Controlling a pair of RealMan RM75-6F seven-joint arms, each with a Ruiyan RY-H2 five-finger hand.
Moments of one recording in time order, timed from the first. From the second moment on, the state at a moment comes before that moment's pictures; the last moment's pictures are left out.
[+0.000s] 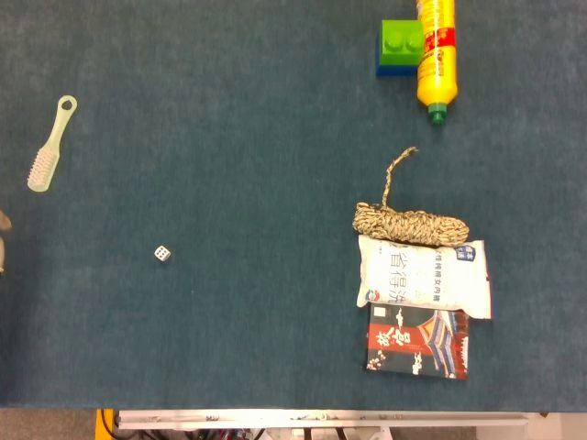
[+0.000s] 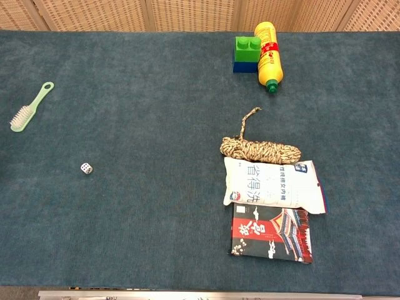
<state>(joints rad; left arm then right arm) -0.10 -1.12 0.03 -1.54 1.53 1.45 0.02 0.15 -1.07 0.09 -1.61 -1.22 1.27 -0.24</state>
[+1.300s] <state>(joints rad) -0.32 -1.03 0.12 -1.75 1.59 0.99 -0.15 0.12 -1.01 0.10 -1.69 -1.27 1.35 -0.17</state>
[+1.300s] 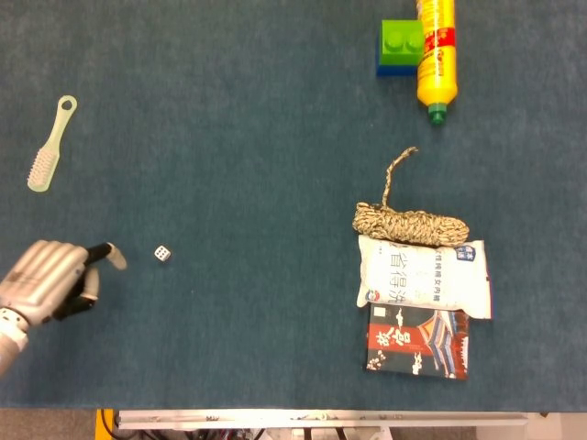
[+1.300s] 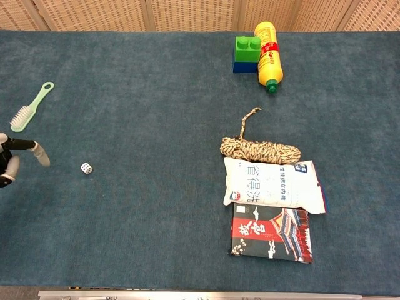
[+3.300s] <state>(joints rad) -0.40 -1.21 0.13 -1.69 1.39 0.88 0.05 0.13 -1.00 0.09 -1.70 -1.26 1.31 -0.15</state>
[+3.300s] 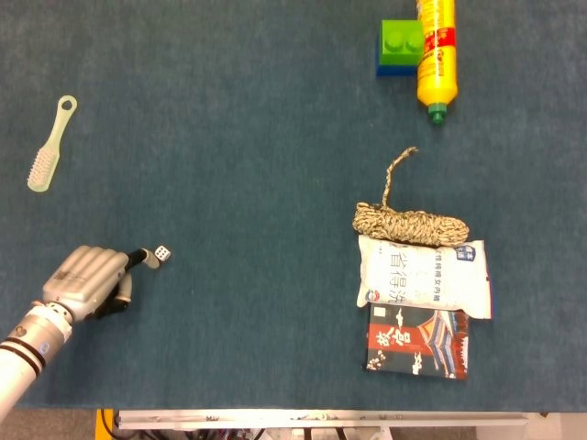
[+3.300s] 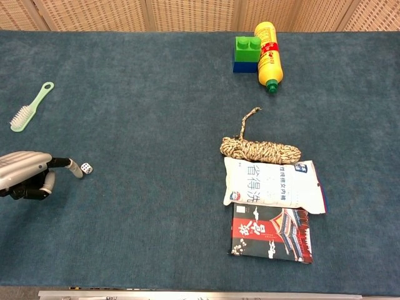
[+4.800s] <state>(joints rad) -0.45 -1.21 0.10 -1.72 1.35 0.87 0.12 0.14 -1.00 0.09 -1.70 -1.26 1.30 -0.14</state>
